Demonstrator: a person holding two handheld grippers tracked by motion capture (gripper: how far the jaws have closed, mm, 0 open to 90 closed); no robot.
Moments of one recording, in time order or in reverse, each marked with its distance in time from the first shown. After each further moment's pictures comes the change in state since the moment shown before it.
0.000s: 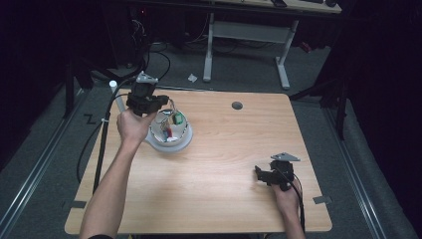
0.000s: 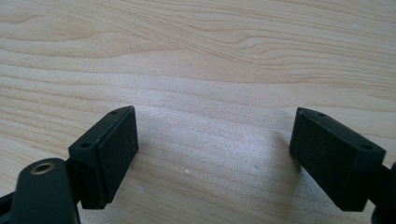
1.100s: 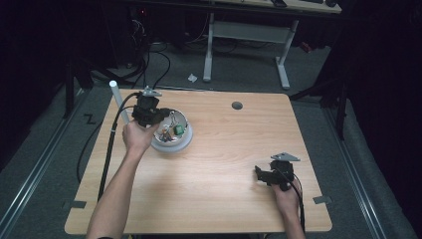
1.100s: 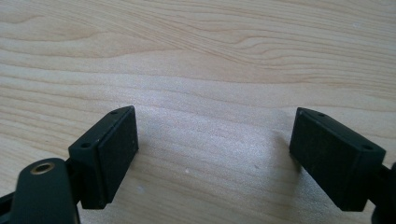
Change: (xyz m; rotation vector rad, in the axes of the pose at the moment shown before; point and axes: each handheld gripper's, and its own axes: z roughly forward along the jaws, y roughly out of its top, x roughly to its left) left arm 0.005 -0.036 0.035 0.068 -0.015 -0.013; right arm 0.000 0.000 0.000 0.000 0.000 0.000
